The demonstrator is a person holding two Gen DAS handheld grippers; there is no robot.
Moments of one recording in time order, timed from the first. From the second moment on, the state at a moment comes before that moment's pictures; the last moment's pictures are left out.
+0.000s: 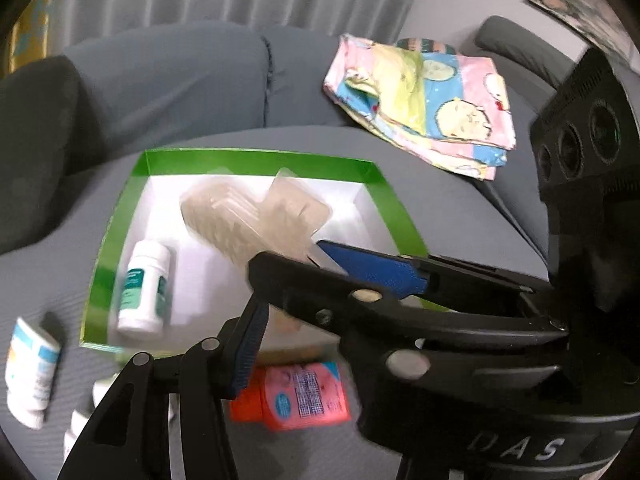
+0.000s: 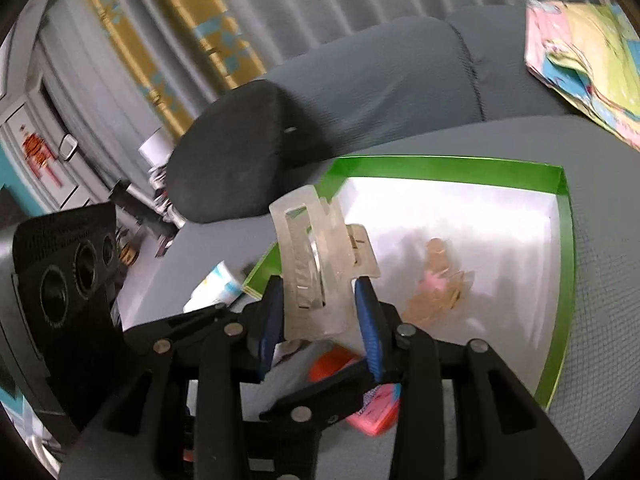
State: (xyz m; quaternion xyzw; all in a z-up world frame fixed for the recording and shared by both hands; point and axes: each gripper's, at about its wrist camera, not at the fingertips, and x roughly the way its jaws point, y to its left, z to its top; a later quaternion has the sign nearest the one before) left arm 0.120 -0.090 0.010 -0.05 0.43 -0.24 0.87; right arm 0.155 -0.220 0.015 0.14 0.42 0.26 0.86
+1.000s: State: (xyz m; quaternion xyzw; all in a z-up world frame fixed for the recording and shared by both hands) left arm 0.072 -0.049 0.016 -0.04 0.41 -0.16 0.90; right arm 0.102 -0.267 0.011 0.16 0.40 0.17 0.88
